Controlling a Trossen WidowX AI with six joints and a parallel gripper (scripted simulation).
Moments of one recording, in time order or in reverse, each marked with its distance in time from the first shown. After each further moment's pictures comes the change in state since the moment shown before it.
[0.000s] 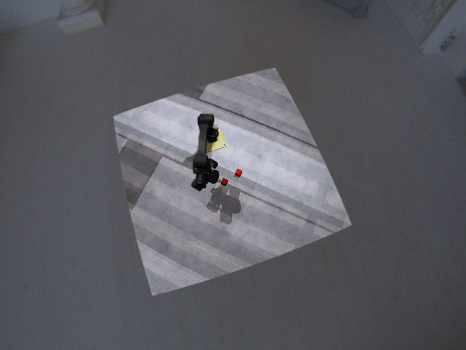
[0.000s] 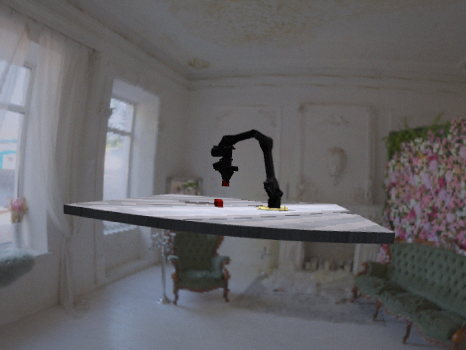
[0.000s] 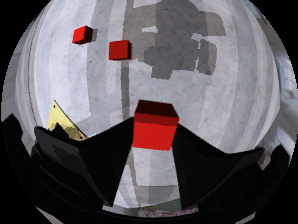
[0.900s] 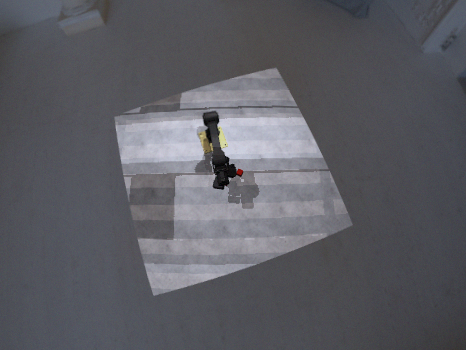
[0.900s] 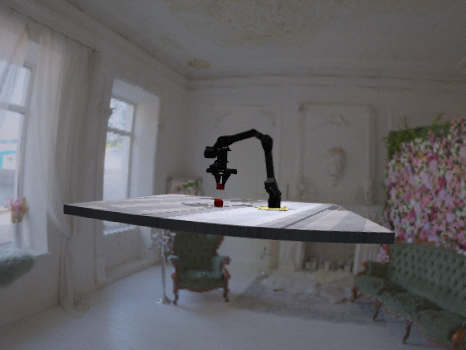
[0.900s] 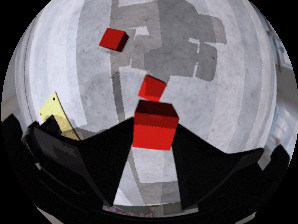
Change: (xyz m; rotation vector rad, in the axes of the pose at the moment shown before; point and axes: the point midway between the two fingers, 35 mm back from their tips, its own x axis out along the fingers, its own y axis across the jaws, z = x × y) arm 0.018 0.059 0.063 -0.385 -0.009 0.005
